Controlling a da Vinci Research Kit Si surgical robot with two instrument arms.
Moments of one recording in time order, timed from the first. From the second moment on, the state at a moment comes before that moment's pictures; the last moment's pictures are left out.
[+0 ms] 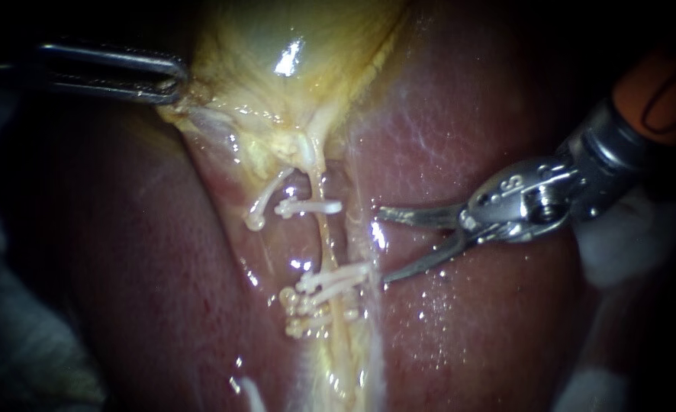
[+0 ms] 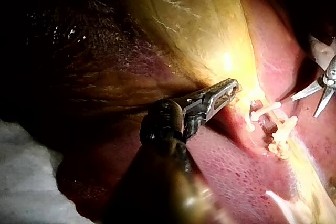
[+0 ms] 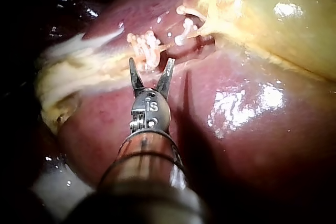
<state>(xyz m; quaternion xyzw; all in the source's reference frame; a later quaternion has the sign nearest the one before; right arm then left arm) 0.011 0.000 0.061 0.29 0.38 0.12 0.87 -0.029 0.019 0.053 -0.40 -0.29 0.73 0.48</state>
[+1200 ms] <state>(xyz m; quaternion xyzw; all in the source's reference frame) 0.019 -0.001 0.069 0.41 0.45 0.15 0.78 -0.030 0.019 0.053 -0.40 -0.29 0.73 0.49</state>
